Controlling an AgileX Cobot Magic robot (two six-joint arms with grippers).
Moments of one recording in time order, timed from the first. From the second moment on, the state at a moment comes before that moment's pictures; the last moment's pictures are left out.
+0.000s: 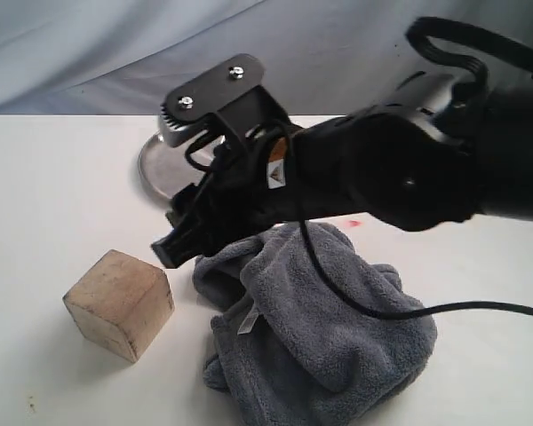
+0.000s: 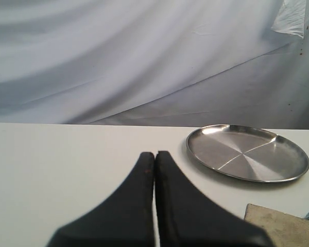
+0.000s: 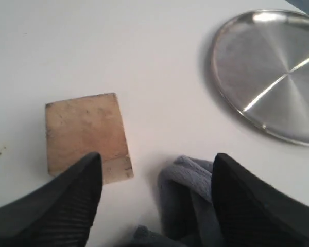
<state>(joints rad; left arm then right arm) -0.03 0.00 0.00 -0.04 0.14 0.01 0.86 1.61 -1.12 0.01 0.29 -0.02</state>
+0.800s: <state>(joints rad) -0.03 0.00 0.00 -0.04 0.14 0.01 0.99 1.79 -1.25 0.01 0.31 -0.12</state>
